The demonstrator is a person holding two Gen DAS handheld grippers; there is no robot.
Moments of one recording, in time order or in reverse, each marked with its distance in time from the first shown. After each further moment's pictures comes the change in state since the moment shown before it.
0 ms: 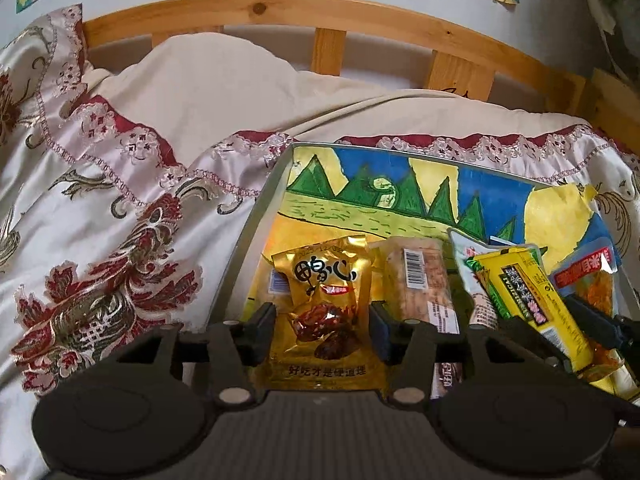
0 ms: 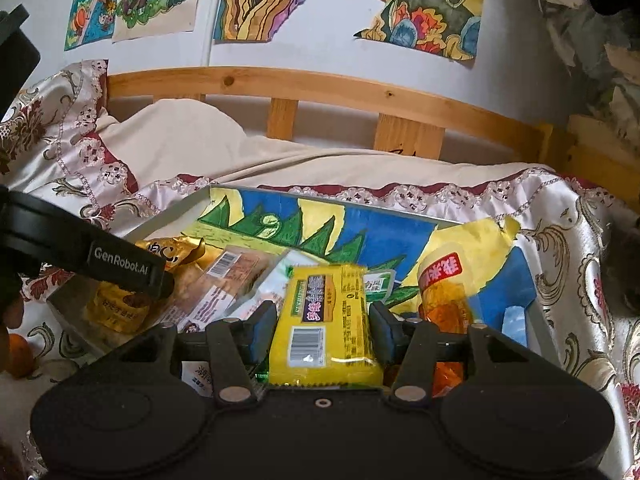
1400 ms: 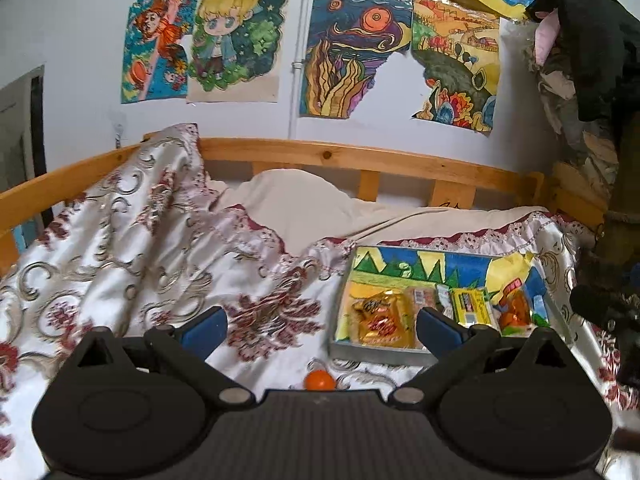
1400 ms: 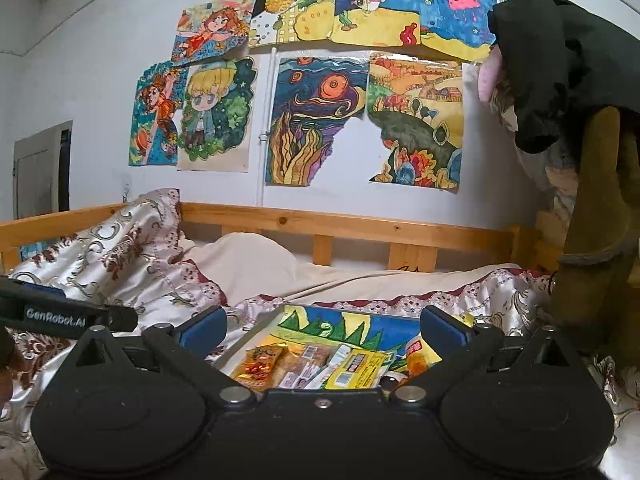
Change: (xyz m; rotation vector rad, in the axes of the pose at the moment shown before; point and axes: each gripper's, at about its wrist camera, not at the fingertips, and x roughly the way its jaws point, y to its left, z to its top) left arm -0.246 0.055 -0.086 -0.001 -0.349 0.079; right arm -0.244 0.008 0.020 0.047 -0.292 0.094
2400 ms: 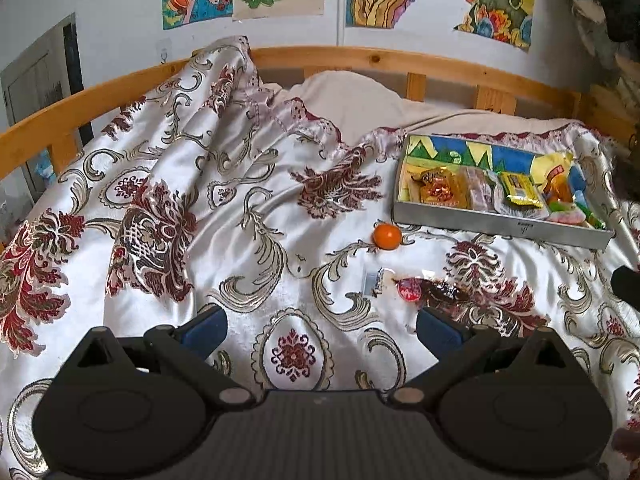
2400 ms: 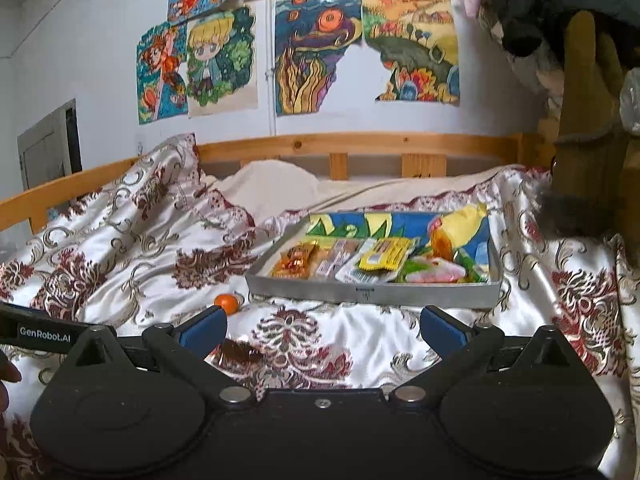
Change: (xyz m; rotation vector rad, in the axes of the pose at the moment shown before) left arm -0.033 0.034 -0.080 0.007 0.236 0.122; right arm -0.044 0.020 -0.075 0.109 0.193 0.044
